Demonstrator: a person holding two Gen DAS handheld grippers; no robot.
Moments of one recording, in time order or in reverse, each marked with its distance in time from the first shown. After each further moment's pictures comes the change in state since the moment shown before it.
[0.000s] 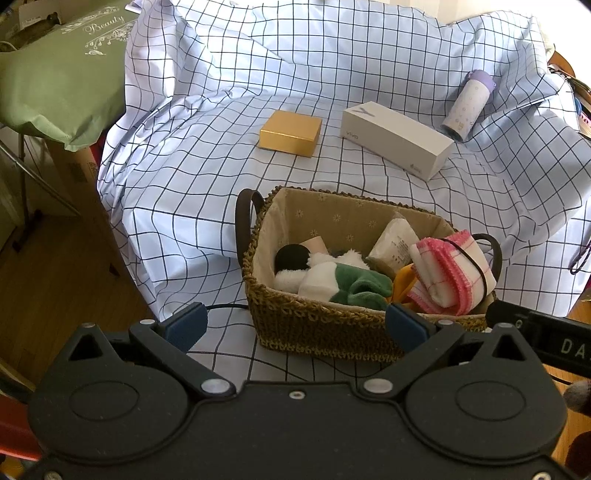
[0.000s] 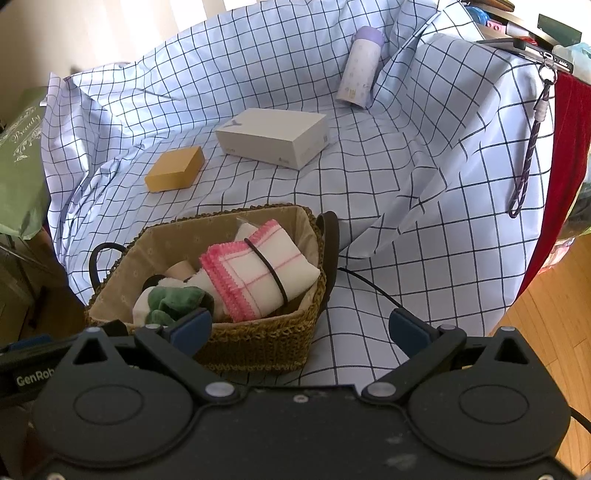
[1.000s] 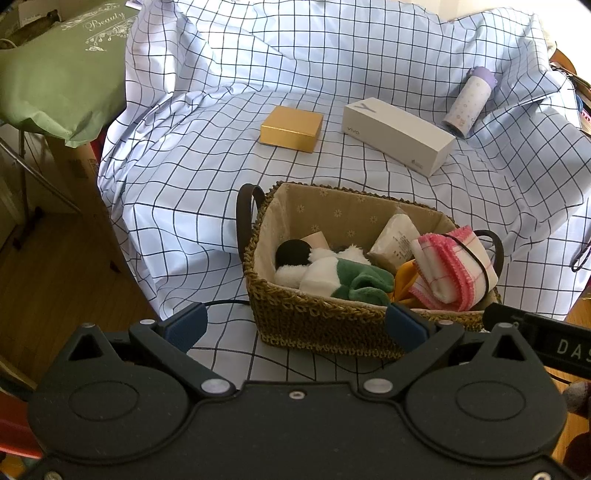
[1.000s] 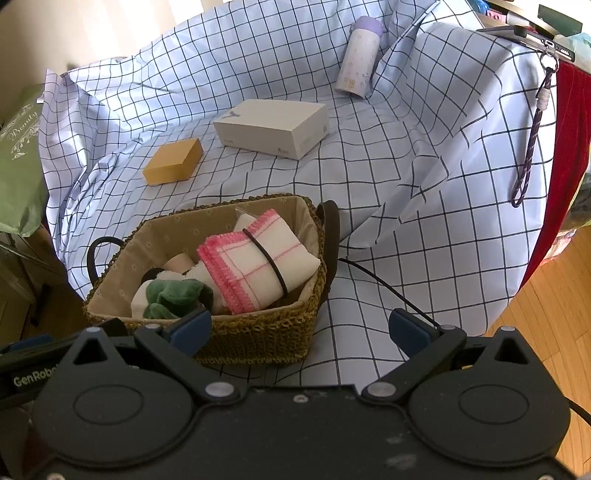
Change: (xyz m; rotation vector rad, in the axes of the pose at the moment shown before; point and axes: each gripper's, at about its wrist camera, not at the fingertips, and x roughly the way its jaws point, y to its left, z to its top) left arm 0.001 0.000 -0.002 -0.002 0.010 0.003; right arm 0.005 0.000 -0.002 0.011 0.025 0.002
